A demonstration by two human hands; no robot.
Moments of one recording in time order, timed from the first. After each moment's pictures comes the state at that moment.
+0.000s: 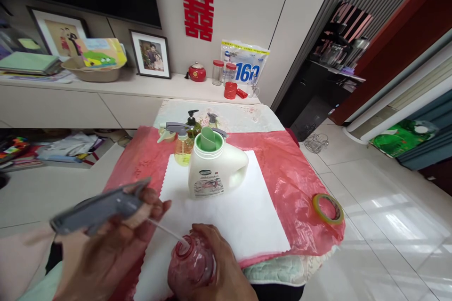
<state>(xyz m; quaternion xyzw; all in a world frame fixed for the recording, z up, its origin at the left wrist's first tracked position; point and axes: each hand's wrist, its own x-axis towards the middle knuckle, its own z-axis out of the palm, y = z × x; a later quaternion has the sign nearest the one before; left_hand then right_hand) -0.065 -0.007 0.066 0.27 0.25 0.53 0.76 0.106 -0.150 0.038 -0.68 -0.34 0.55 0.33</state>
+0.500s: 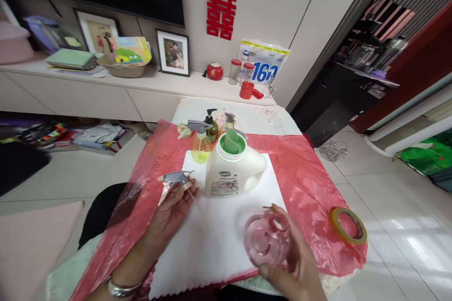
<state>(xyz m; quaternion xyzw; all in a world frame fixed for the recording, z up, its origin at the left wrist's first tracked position) -0.048 0.025 -0.050 0.07 0.26 0.52 0.81 0.181 -0.169 0.065 -0.67 -0.35 0.39 0.53</state>
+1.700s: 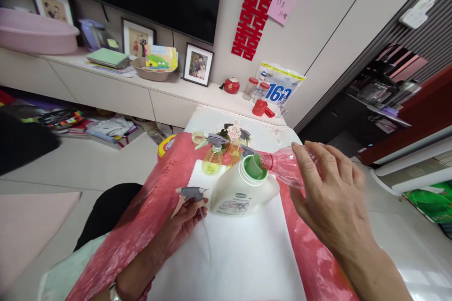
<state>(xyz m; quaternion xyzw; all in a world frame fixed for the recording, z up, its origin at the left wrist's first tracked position) -0.047 0.020 -0.049 0.14 0.26 0.50 0.82 0.220 -0.022 0.208 -0.55 -0.71 -0.44 0.02</state>
